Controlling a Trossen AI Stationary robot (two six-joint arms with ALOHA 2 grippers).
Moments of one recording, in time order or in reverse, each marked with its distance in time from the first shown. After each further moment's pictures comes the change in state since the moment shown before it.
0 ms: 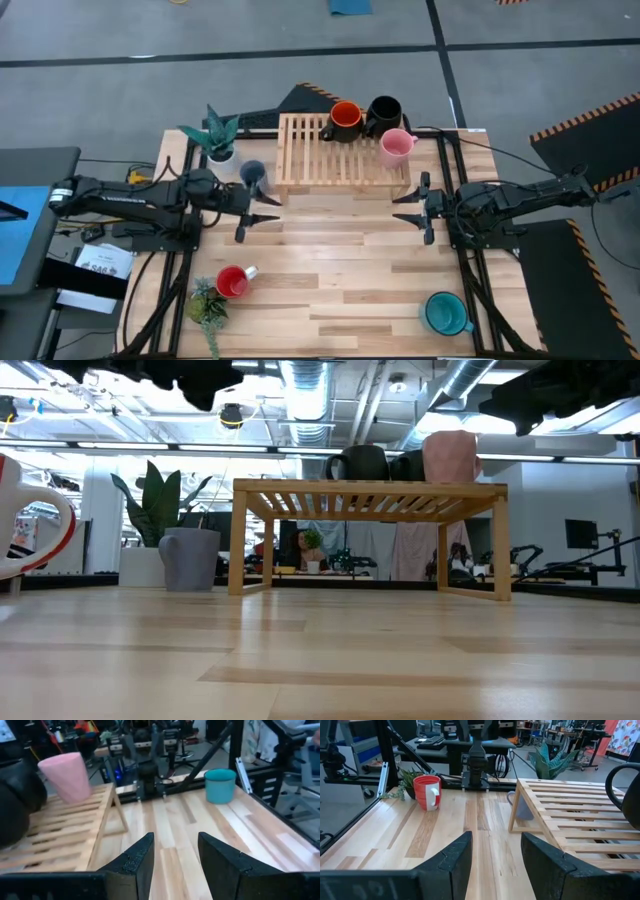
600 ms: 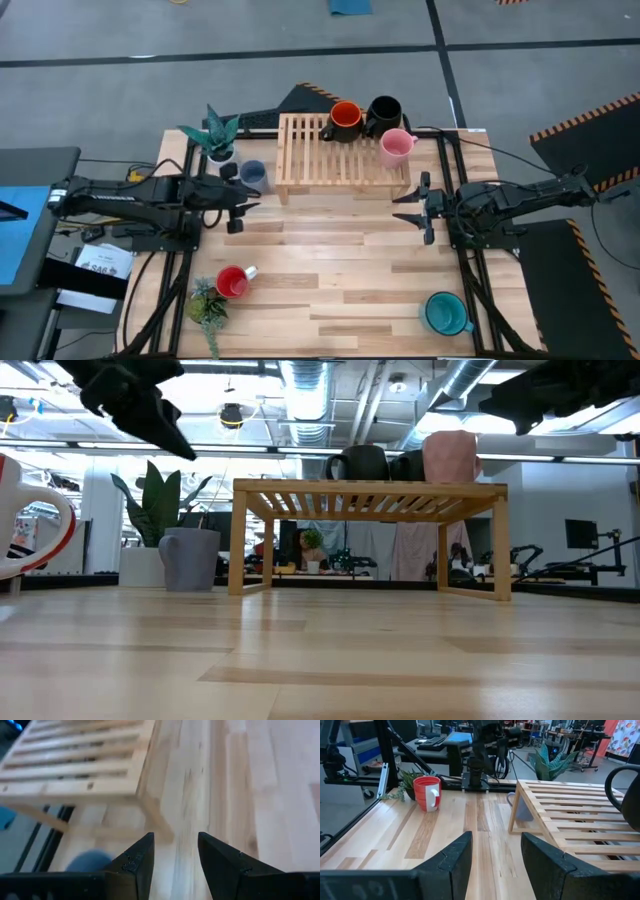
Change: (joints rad) left arm -0.010 -0.058 0.106 -0.673 -0.407 -0.042; right arm 0.000 0.000 0.000 0.008 0.000 -0.003
